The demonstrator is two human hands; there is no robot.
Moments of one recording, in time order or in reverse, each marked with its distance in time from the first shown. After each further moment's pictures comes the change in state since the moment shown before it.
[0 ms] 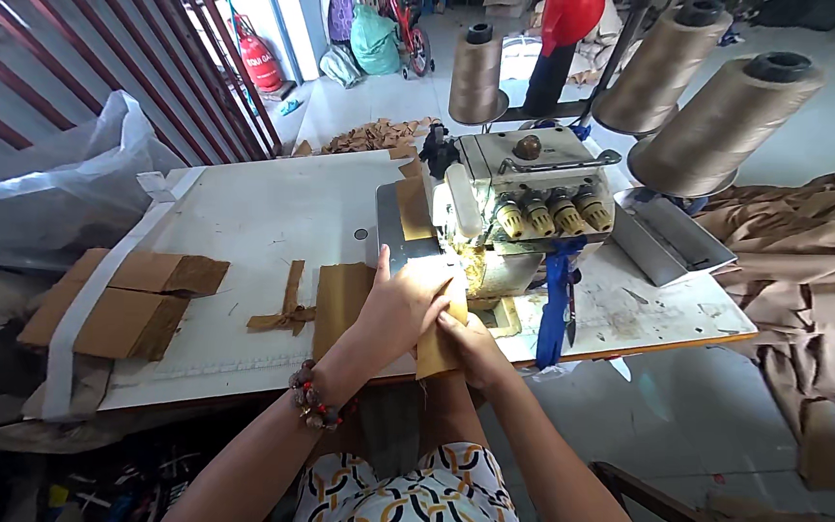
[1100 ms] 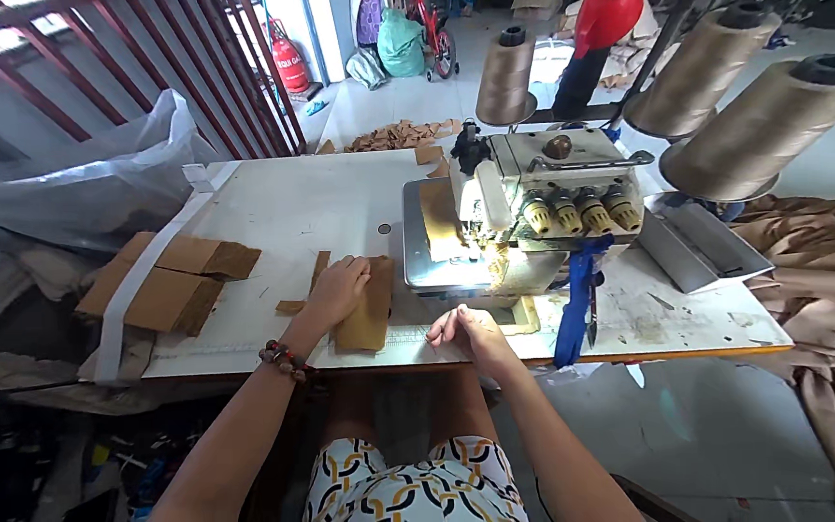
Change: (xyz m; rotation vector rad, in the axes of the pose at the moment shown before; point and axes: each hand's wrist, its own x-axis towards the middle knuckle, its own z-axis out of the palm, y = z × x) left_hand -0.064 -0.128 0.011 -0.027 -0.051 -0.384; right_hand 0.018 0.033 -0.018 -0.071 -0.248 -0.191
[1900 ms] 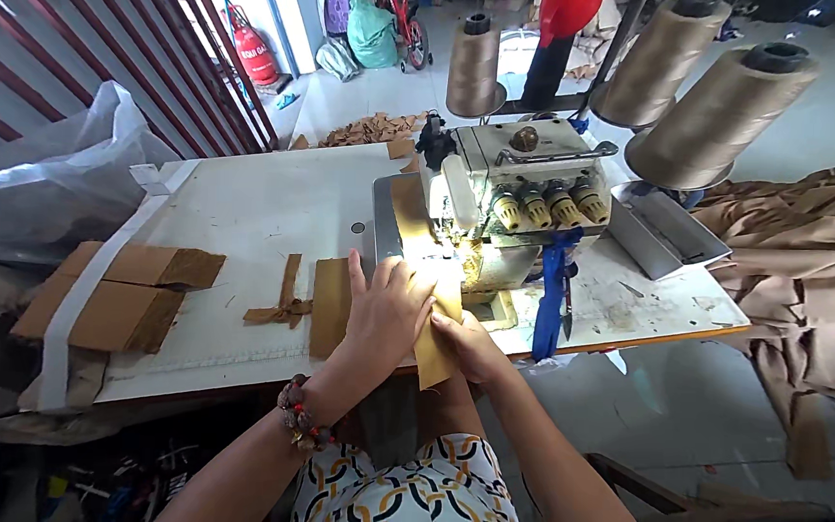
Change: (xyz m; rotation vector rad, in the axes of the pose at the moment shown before) left_hand -0.013 0.148 -0.007 0.259 0.213 0.279; right_hand -0.012 -0.035 0.017 0.067 0.244 0.230
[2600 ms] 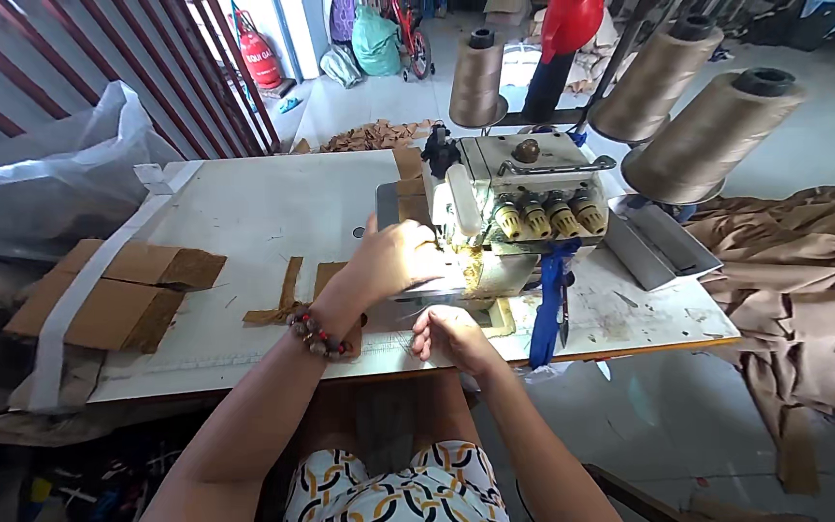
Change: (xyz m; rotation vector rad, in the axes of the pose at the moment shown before) left_hand 0.067 -0.041 -0.019 -0.354 -0.268 -0.012; right_hand 0.024 0.013 -0.018 -0.004 -0.314 -0.098
